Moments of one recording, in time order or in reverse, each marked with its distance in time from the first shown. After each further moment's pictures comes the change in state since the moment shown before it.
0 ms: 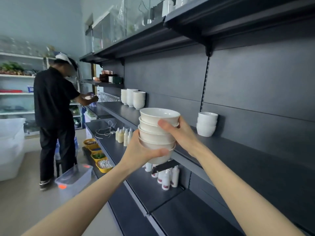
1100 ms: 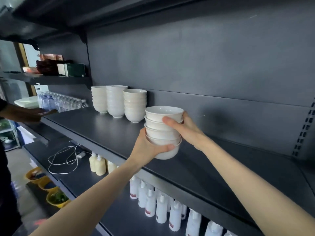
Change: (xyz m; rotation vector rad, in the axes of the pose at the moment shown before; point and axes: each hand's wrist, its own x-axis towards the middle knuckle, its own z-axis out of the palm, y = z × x) left_hand 0.505 -0.376 -0.167 -0.143 -0.305 -0.066; right_hand 0.542 0.236 0.158 -0.188 0.266 0.145
